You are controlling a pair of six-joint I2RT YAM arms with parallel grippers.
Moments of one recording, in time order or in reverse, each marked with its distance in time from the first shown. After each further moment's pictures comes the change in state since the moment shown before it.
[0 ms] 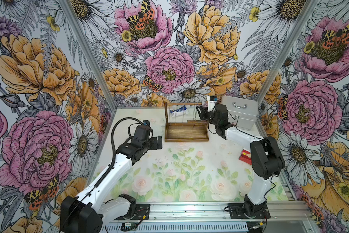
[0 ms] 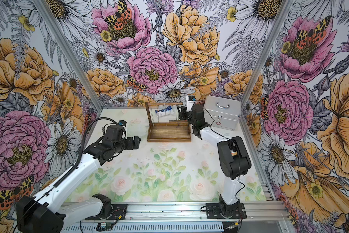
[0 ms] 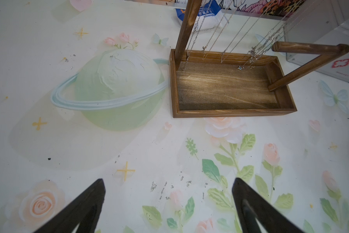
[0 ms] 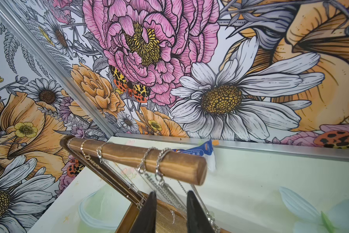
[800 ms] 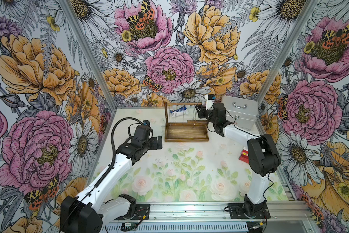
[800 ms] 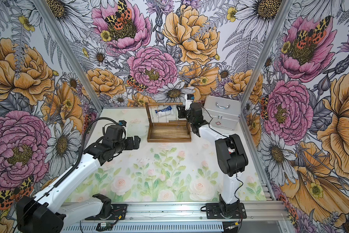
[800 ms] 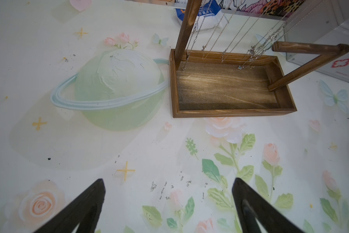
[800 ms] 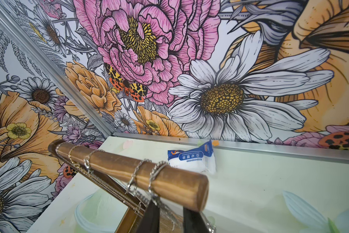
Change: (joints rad) left arm 0.000 0.000 0.000 0.000 0.001 0.000; right arm 0.000 0.051 0.068 -0.034 0.000 0.002
